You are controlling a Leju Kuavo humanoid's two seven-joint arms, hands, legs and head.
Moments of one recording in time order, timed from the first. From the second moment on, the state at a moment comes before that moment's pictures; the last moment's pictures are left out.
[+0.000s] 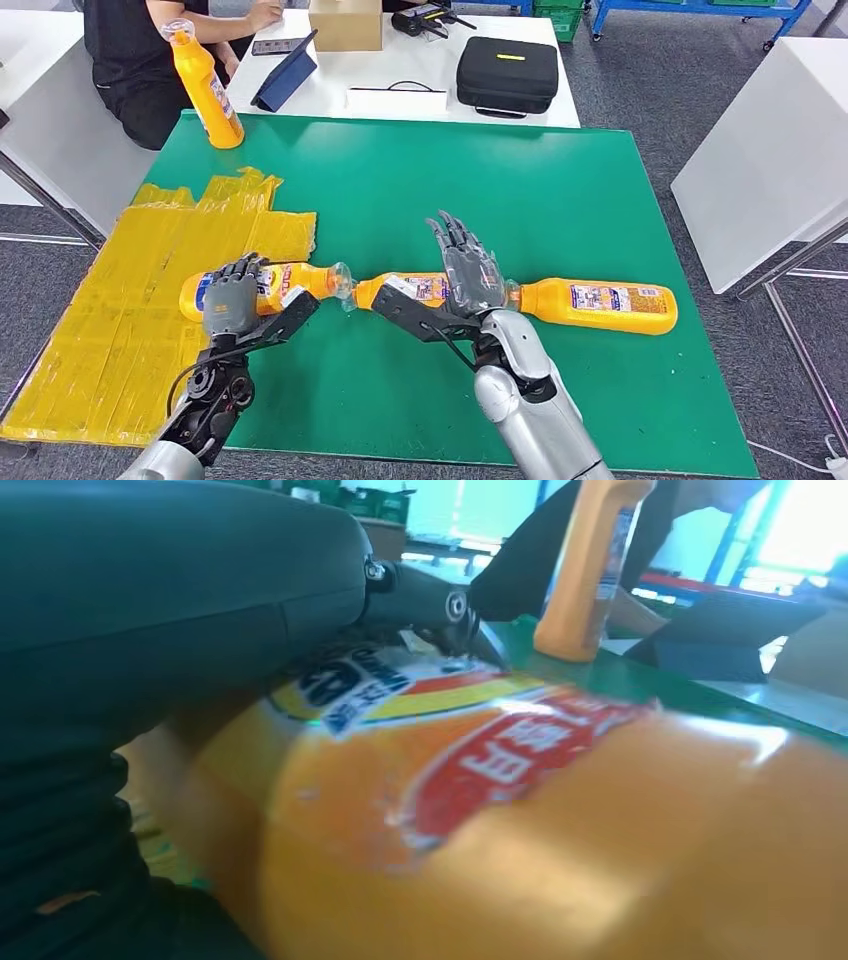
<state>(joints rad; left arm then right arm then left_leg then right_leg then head) -0.35 -0.01 -0.07 -0.75 -1.08 0.51 0.00 -0.33 0.18 0.54 -1.29 1.03 -0.16 0.10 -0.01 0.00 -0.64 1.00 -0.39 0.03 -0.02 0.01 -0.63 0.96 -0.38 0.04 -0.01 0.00</state>
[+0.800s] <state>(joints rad) -0.43 -0.04 0.08 -0.67 -0.53 0.41 -0.18 -0.52 0.17 0.60 -0.87 1.10 -0.07 0.14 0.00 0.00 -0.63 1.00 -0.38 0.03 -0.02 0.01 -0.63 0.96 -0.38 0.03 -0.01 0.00</state>
